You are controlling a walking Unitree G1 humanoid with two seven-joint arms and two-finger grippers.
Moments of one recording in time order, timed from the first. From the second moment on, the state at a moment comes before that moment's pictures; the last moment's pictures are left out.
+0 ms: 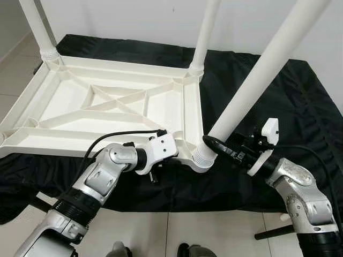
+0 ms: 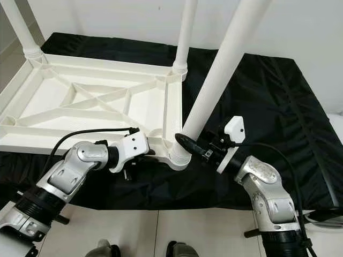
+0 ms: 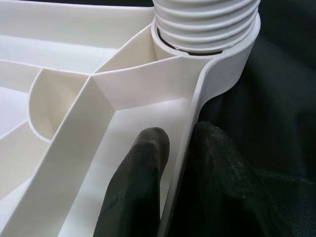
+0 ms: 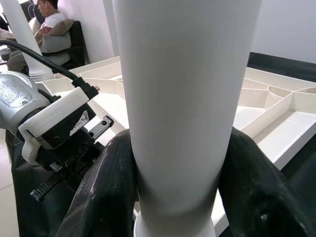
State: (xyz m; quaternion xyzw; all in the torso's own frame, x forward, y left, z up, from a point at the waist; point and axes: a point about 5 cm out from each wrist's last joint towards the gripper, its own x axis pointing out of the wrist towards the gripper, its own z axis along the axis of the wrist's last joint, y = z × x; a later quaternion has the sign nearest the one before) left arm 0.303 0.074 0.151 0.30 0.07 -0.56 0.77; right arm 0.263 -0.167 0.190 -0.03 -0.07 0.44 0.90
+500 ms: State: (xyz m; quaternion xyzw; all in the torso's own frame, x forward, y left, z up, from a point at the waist) left arm 0.303 0.073 0.151 0.30 0.07 -0.56 0.77; right arm 0.259 -0.162 0.189 -0.05 -0.08 0.44 0.89
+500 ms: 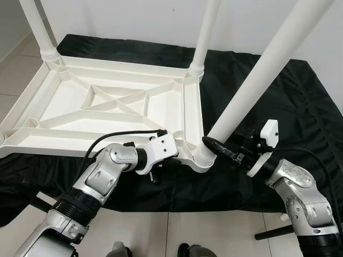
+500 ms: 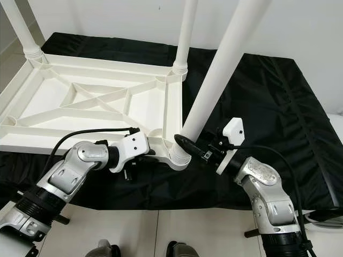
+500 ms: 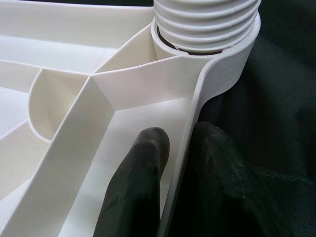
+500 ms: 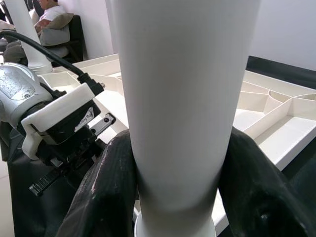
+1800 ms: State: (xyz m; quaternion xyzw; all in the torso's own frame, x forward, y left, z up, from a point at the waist) left arm 0.302 0.073 0.154 0.31 0.06 -0.56 0.77; right arm 0.266 -0.169 0.188 -0.06 -0.07 0.50 0.86
